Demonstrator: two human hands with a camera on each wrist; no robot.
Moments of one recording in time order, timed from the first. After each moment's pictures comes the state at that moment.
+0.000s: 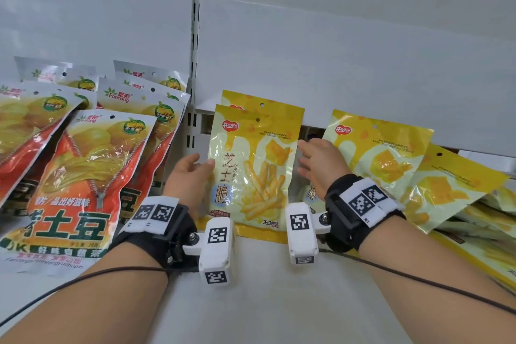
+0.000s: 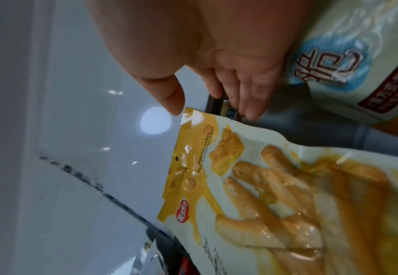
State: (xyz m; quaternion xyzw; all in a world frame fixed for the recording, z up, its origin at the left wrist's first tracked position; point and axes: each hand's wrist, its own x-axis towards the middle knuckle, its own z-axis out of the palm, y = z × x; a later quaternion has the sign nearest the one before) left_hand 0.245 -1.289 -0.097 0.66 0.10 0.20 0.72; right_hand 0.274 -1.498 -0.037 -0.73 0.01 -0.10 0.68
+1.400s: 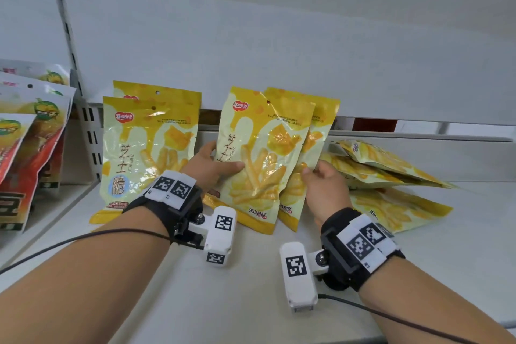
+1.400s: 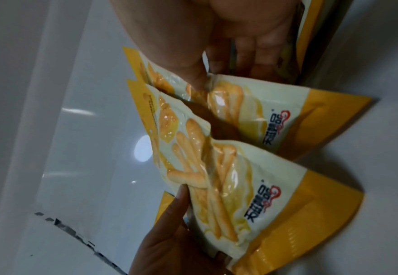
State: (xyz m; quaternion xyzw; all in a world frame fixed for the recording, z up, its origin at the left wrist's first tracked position) left_hand 0.242 -1.461 -0.074 0.75 -0.07 0.02 0.65; right_hand 0.184 -1.661 -0.084 -0.77 0.08 -0.26 0.58
